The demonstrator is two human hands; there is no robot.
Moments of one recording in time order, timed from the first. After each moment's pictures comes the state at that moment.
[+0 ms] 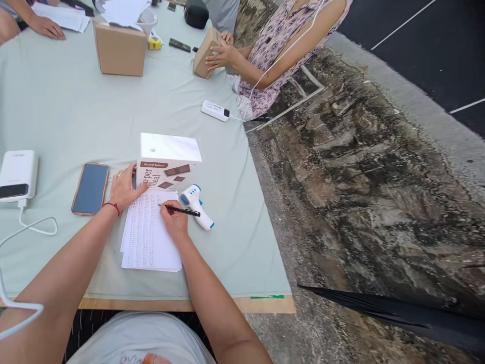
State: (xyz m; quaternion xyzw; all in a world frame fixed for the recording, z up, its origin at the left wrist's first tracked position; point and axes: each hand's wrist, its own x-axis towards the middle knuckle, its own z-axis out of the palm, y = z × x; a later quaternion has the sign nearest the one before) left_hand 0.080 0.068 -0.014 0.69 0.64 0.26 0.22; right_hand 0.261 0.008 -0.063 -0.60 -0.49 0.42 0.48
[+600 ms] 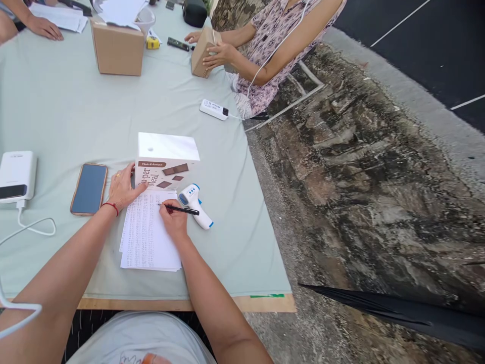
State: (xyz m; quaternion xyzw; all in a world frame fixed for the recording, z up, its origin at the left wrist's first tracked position) left_hand 0.080 0.069 -0.014 0.69 0.64 0.27 0.22; right_hand 0.260 0.009 -0.059 -0.60 -0.49 0.41 0.48
